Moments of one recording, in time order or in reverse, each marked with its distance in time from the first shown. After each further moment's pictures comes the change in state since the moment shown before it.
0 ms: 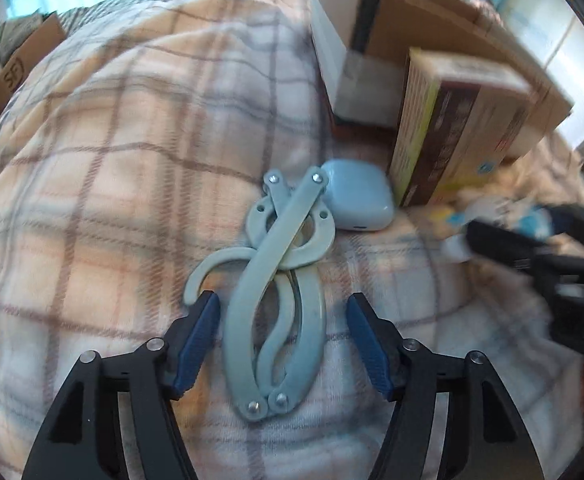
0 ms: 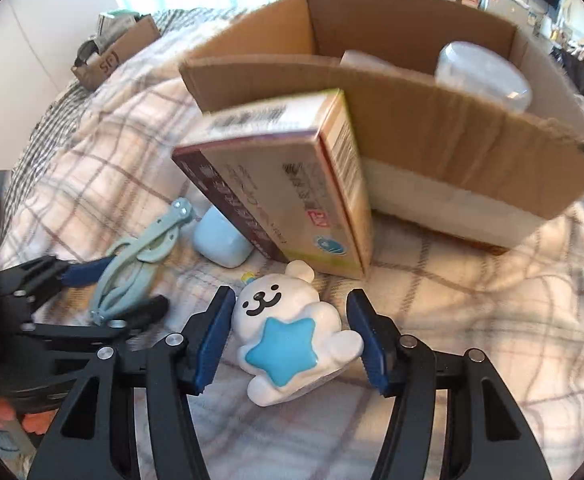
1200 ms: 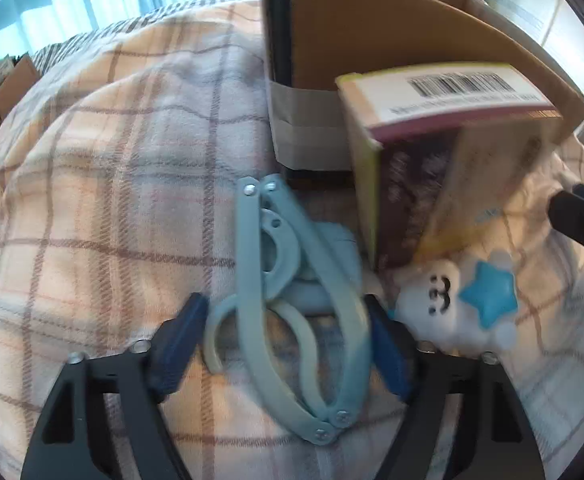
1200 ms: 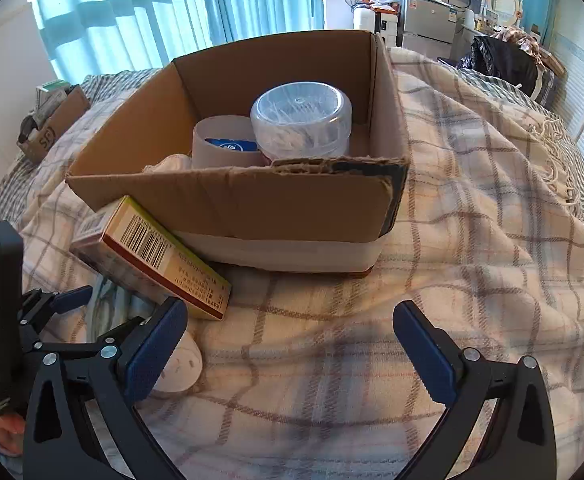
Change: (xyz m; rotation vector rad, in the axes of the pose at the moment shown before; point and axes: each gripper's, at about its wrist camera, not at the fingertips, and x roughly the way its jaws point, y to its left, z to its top) left arm 0.026 -0.041 0.039 0.067 -0.052 0.047; right arm -0.029 -0.075 0.002 0.172 -0.128 -0.147
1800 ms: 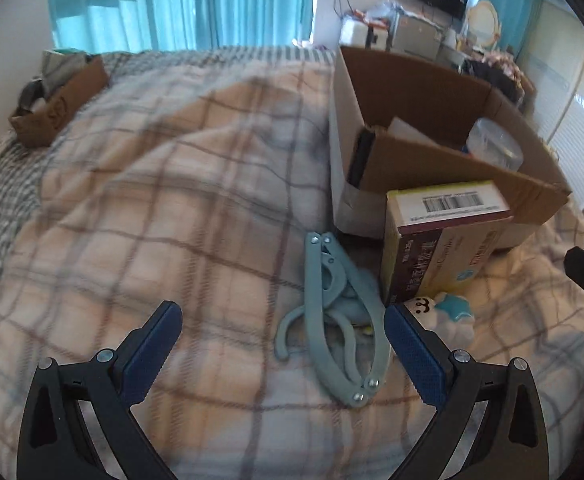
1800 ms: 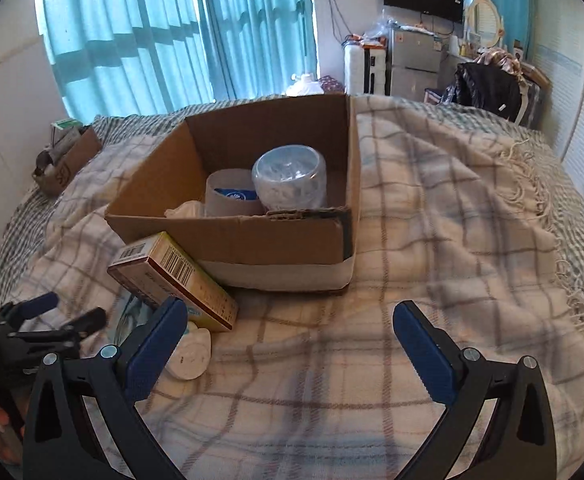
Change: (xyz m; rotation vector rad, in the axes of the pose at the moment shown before) left arm -0.047 0.034 0.012 -0.173 -0.134 0.049; right arm -0.048 -0.012 -0.007 0.038 -0.144 0.022
